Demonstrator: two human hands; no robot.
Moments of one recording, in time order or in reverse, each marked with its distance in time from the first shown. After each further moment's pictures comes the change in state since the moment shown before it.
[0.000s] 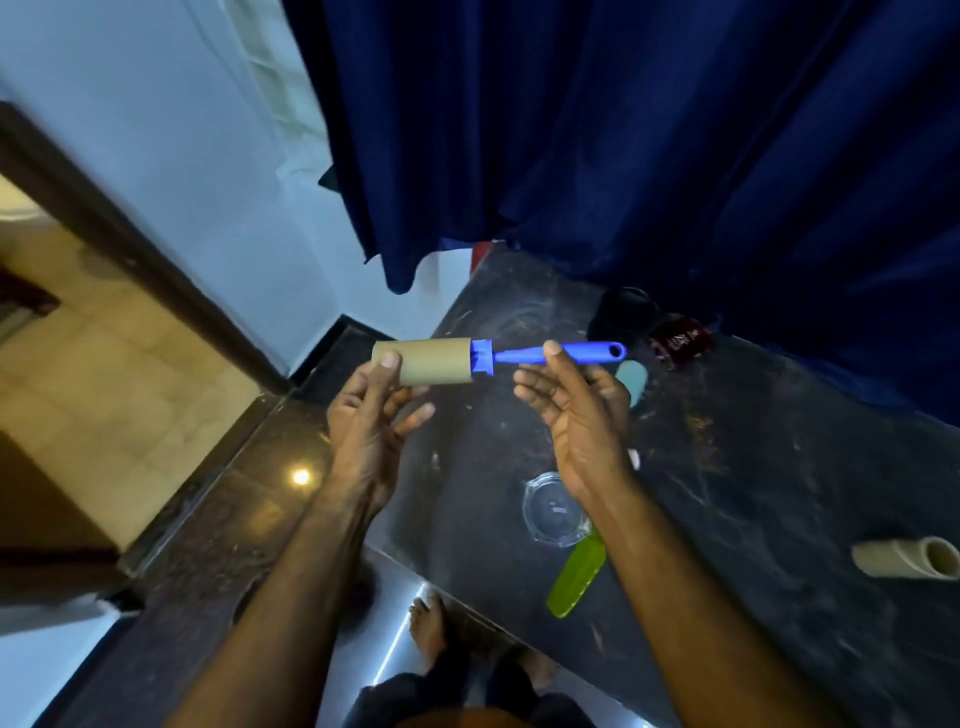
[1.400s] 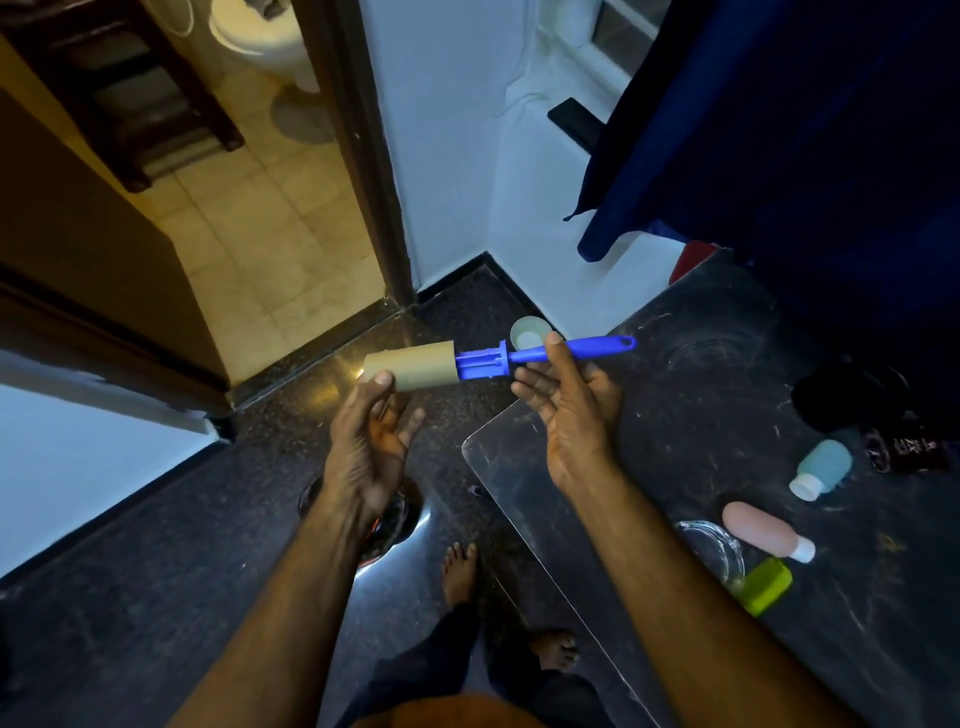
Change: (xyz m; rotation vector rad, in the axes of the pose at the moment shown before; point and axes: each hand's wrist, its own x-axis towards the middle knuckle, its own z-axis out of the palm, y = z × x) left_hand -0.017 0.024 -0.219 -0.462 0.391 -0.034; right_hand -0.025 0.159 0.153 -0.274 -0.114 0.285
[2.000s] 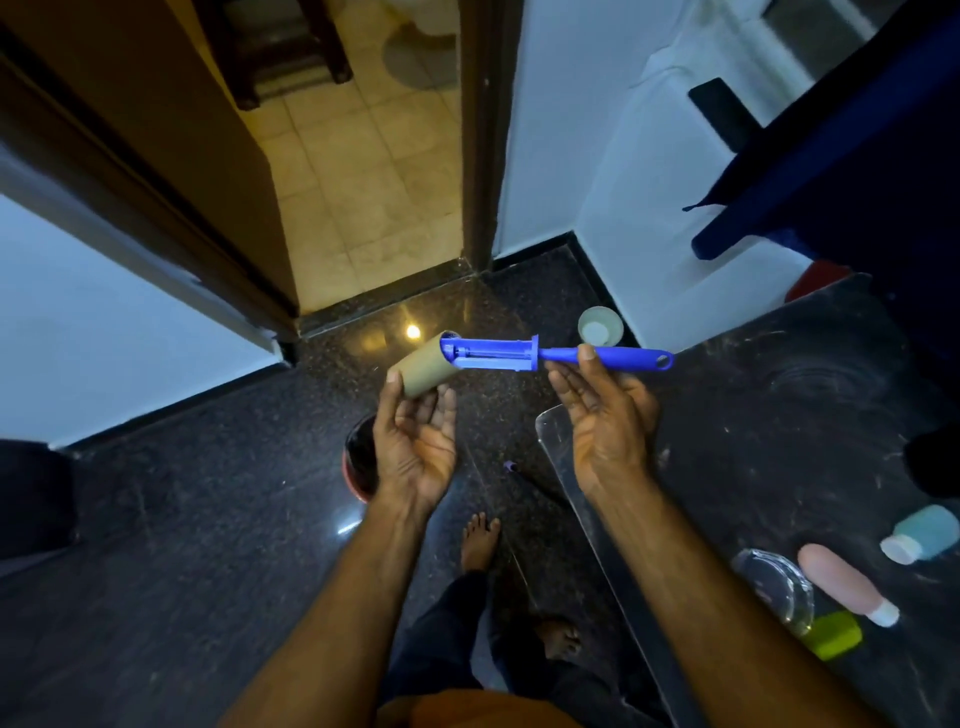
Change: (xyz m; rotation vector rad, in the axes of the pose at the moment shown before) left_hand -0.008 -0.018 -0.073 -0.575 0.230 0.039; right_hand -0.026 0.055 0.029 0.054 -0.149 0.094
